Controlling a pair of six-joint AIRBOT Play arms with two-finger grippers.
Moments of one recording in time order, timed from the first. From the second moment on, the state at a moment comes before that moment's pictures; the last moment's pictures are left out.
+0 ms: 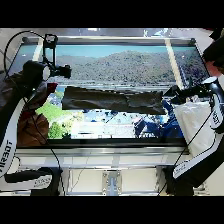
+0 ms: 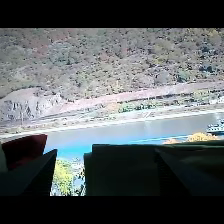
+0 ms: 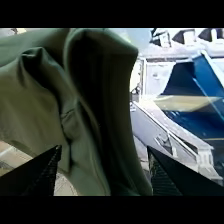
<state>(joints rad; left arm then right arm) -0.20 -1.39 1.40 1.83 -0.74 -1.65 -0.43 -1.92 1.57 -0.86 1.43 1.26</state>
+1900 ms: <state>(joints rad) -0.29 -1.44 1.40 1.17 -0.91 -1.25 0.25 -1.47 1.60 -0.78 1.22 1.44</state>
